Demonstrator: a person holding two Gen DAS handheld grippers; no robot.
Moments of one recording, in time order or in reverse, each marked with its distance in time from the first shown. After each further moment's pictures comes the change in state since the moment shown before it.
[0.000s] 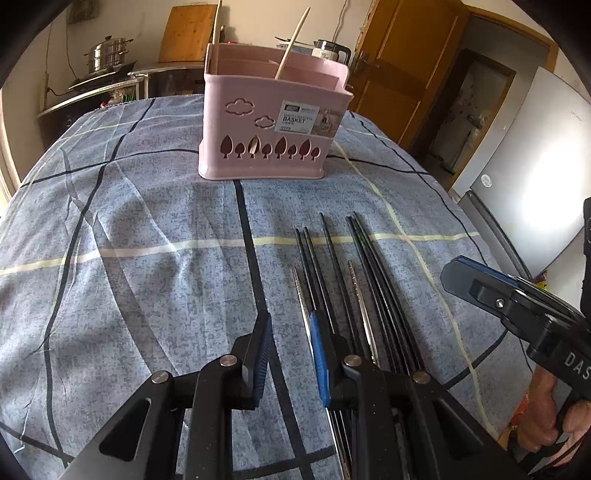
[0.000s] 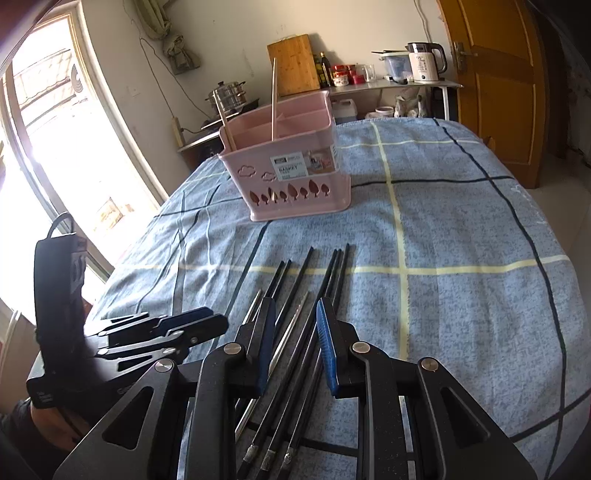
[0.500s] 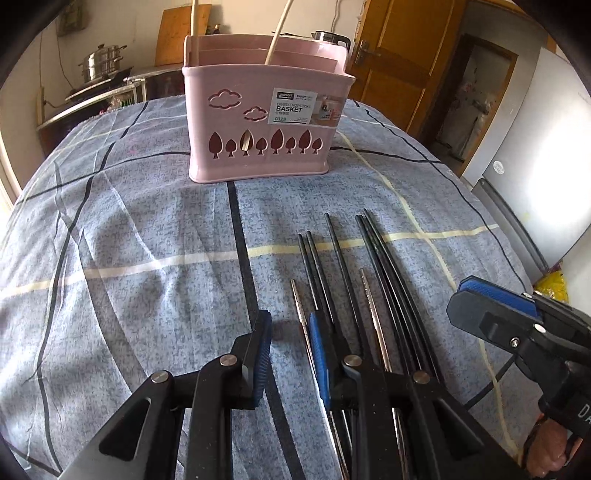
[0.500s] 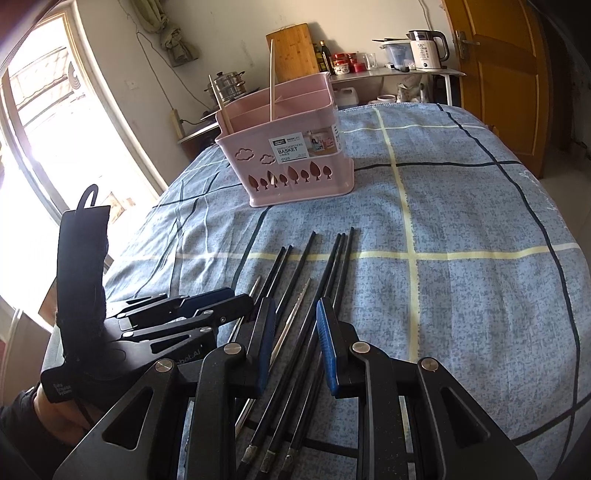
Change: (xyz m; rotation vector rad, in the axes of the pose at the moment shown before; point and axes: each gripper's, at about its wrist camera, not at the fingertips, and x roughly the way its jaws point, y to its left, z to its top) left arm 0.024 -0.013 0.010 0.055 0.009 0.068; right arm 0.010 -0.002 -0.004 0.012 0.037 0.010
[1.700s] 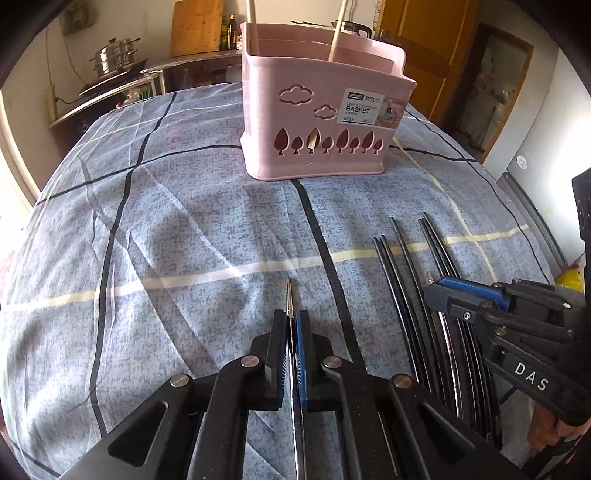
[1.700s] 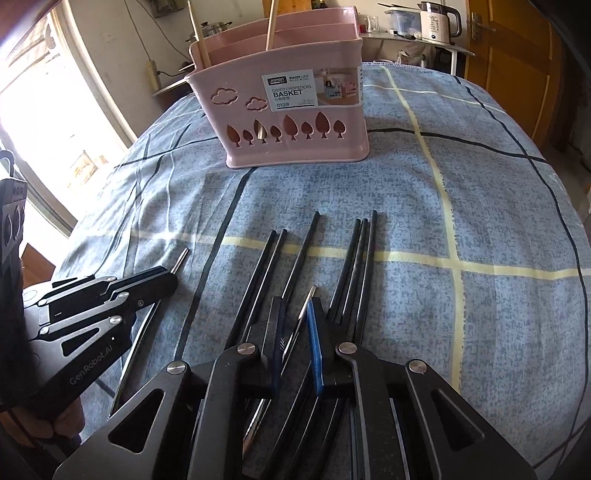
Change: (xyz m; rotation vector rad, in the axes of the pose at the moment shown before) left arm 0.000 0.047 0.017 -0.006 0.055 0.071; right arm 0.073 0.016 0.020 -0.038 0.192 -0.118
